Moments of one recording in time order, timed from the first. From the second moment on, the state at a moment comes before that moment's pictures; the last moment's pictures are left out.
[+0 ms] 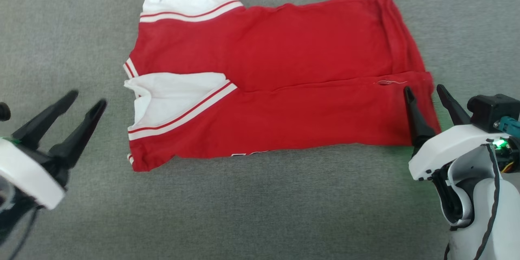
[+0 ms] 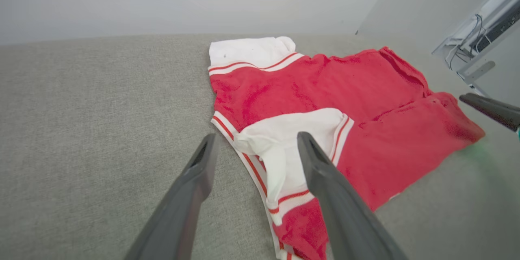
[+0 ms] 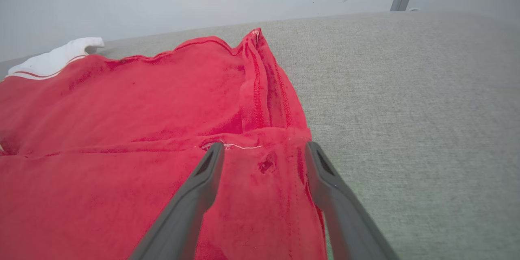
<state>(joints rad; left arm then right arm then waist) -0.42 1.04 -0.64 0.02 -1.20 -0.13 -0.15 -0.28 -0.05 -0.09 0.08 0.19 0.13 0.21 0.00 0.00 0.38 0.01</state>
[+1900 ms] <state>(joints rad) -0.50 1.09 -0.82 0.03 -1.53 -0.13 0.38 -0.32 -0.21 0.08 -0.07 0.26 0.13 0.87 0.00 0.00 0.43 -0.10</state>
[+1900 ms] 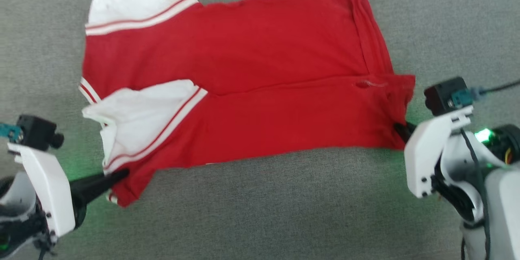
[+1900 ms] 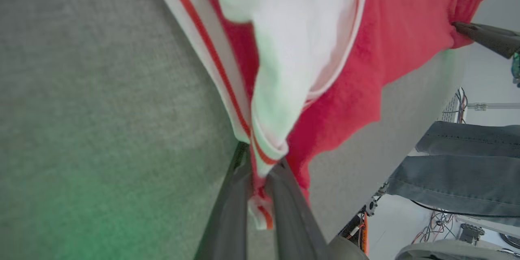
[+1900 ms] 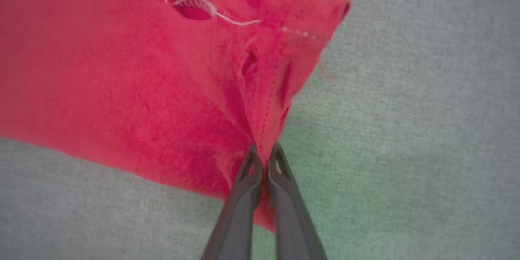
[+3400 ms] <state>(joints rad) -0.85 1.11 -0.70 0.34 -1.31 -0.13 0.05 -0.21 -0.05 0.06 -0.18 0.07 0.13 0.14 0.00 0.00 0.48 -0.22</state>
